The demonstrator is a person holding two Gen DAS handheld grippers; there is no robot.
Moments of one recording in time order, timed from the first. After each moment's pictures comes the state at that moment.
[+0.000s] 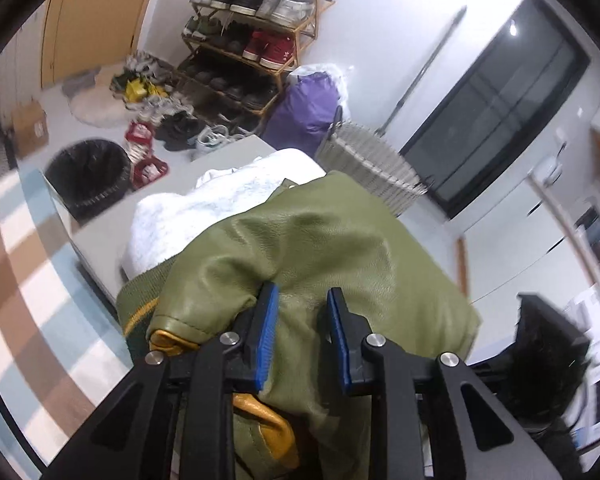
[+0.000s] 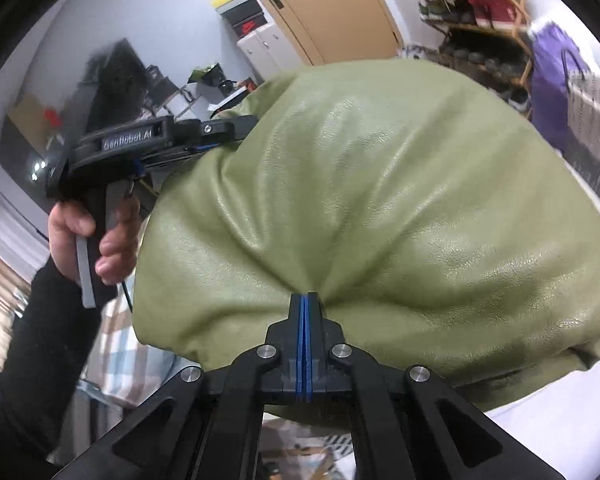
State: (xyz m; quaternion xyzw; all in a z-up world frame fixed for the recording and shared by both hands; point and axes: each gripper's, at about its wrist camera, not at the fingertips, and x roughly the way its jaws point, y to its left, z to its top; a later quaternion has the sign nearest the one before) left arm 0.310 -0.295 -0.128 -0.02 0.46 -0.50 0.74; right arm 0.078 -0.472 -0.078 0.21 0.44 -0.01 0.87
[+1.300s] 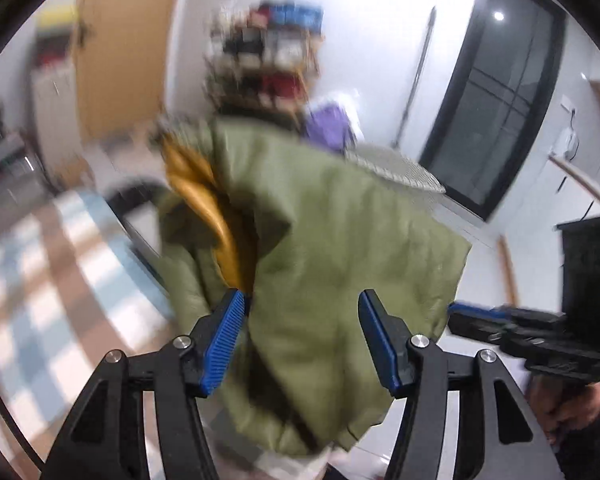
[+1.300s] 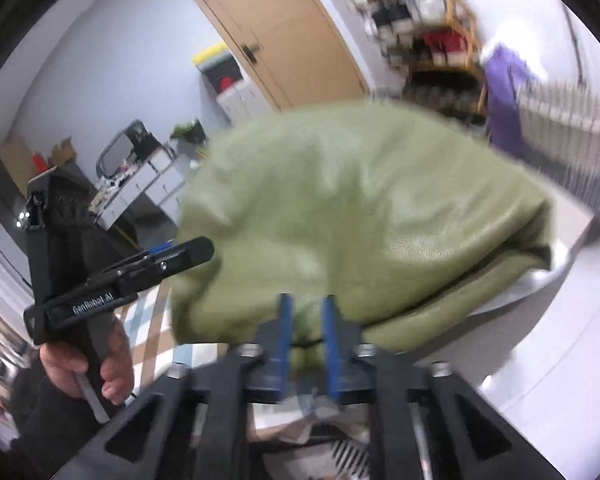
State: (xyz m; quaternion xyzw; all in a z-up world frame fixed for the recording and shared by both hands) left arm 0.185 -0.249 -0.103 0.06 0.31 -0.43 0.84; right arm 0.005 -0.446 -0.057 0.23 0.33 -0.09 0.91
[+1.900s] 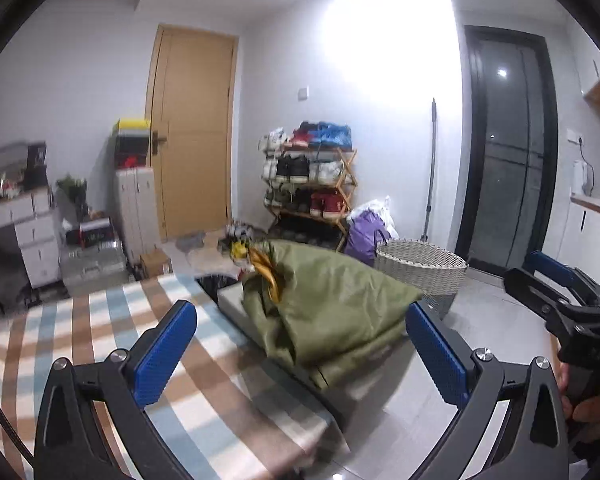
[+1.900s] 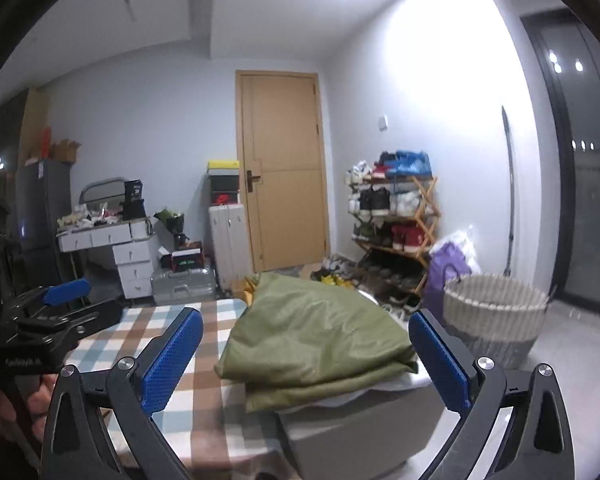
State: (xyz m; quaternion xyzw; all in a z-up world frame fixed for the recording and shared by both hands) left arm 0.031 -0.155 -0.042 0.01 0.15 -0.34 0.93; right arm -0.111 -0.311 0.030 0.00 0.13 -0.21 0.97
